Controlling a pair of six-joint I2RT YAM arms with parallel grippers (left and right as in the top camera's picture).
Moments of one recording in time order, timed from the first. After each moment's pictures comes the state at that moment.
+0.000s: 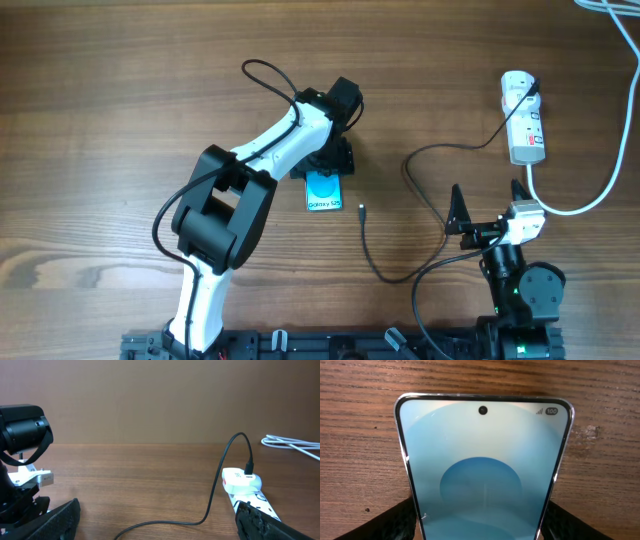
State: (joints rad) left arm -0.58 2.19 1.60 -0.98 0.01 -0.63; right arm 0.02 0.02 0.01 0.00 -0.08 0.04
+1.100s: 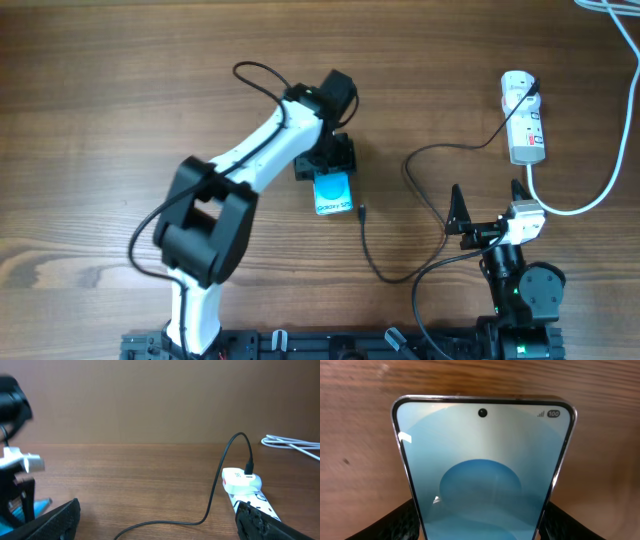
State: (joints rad) left arm -0.55 2.07 1.58 -1.02 0.21 -0.64; right arm 0.02 0.02 0.01 0.00 -0.08 0.04
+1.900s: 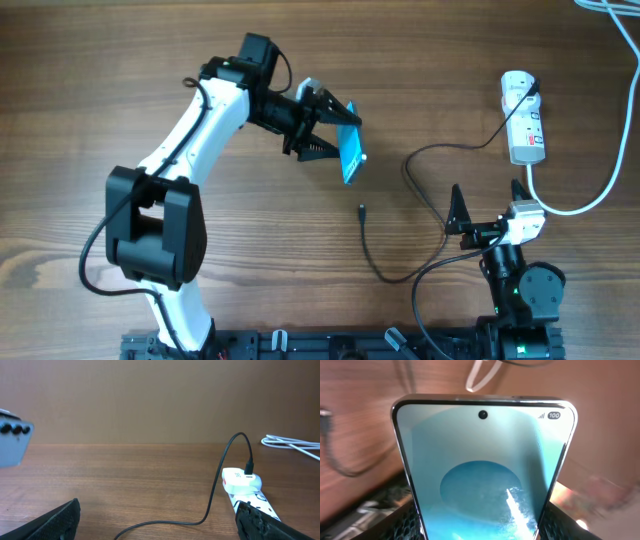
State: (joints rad) left arm -0.28 1.98 1.58 -1.03 1.24 -0.65; right arm 0.02 0.02 0.01 0.00 -0.08 0.04
